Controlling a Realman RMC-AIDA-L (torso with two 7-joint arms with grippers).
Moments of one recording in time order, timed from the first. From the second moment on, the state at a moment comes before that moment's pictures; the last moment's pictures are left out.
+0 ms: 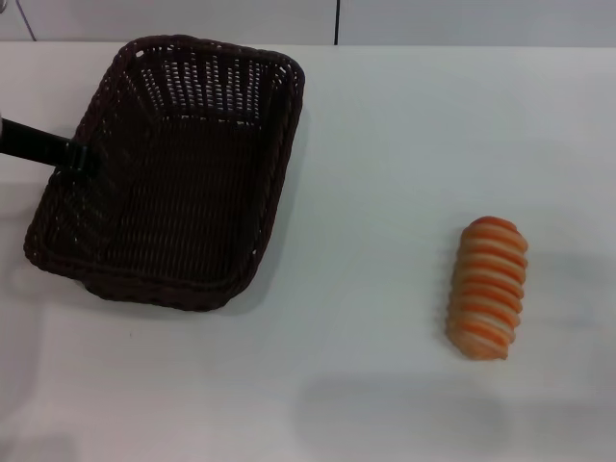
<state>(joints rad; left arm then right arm) -0.48 -2.06 -2.00 -1.37 2.70 -1.31 0.47 0.12 2.09 0.82 0.40 -2.09 -1.70 -0.04</state>
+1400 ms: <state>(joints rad) -0.73 -1.93 -2.27 -1.31 2.20 -1.95 1.18 0.10 2.09 0.82 0.40 -2.09 -1.71 -0.04</state>
